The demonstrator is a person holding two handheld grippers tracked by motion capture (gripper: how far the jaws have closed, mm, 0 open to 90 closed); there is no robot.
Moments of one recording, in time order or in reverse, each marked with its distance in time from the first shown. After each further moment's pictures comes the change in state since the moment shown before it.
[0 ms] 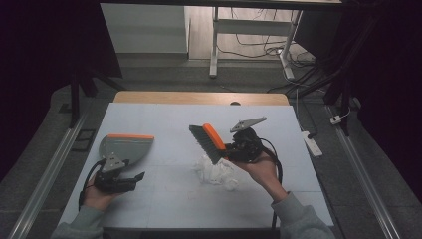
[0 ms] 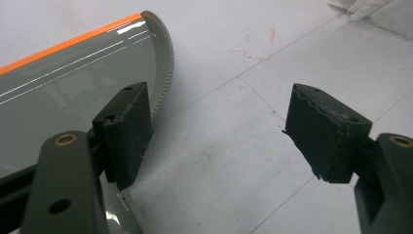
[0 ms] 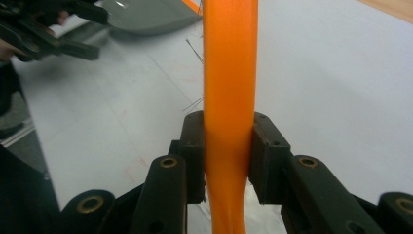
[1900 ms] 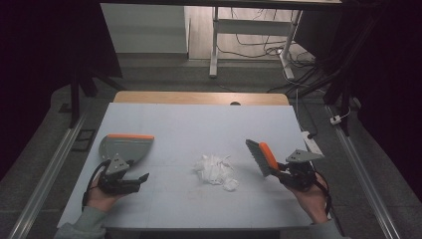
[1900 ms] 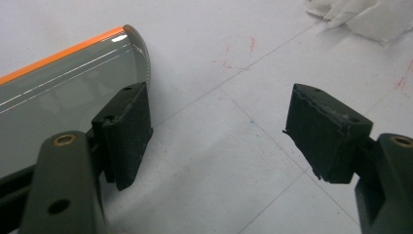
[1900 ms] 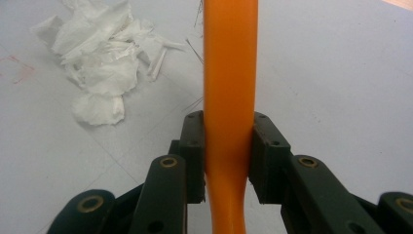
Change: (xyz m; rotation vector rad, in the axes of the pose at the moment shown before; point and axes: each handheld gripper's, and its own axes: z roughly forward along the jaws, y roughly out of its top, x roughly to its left) left arm -0.013 0.005 0.000 -0.017 -0.018 0.028; right arm -0.055 -0.139 -0.066 -0.065 -0.277 0.022
